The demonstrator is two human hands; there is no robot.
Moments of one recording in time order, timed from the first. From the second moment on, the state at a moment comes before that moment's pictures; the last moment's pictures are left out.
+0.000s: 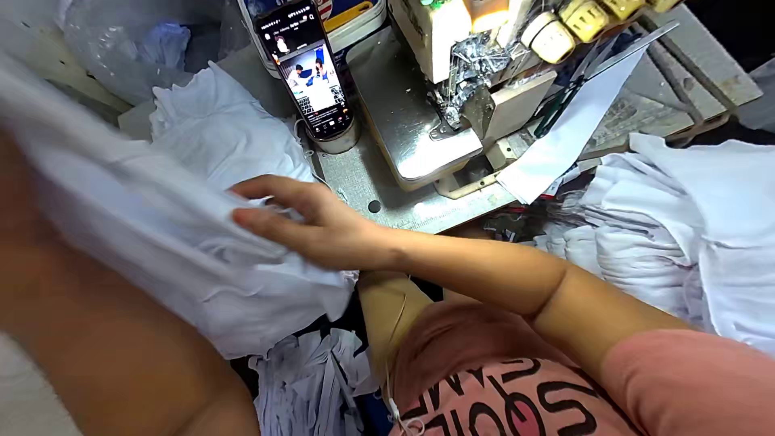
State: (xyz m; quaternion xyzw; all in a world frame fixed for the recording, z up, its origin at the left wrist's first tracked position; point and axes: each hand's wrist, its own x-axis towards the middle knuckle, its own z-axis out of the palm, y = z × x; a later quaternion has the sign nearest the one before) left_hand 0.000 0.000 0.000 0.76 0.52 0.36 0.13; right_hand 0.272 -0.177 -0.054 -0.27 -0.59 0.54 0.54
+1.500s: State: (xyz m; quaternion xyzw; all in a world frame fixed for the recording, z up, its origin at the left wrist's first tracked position) left_hand 0.274 -0.126 -0.136 0.87 0.36 0.28 0.19; right_hand 0.436 -0.248 -0.198 -0.59 -0.44 0.26 0.62
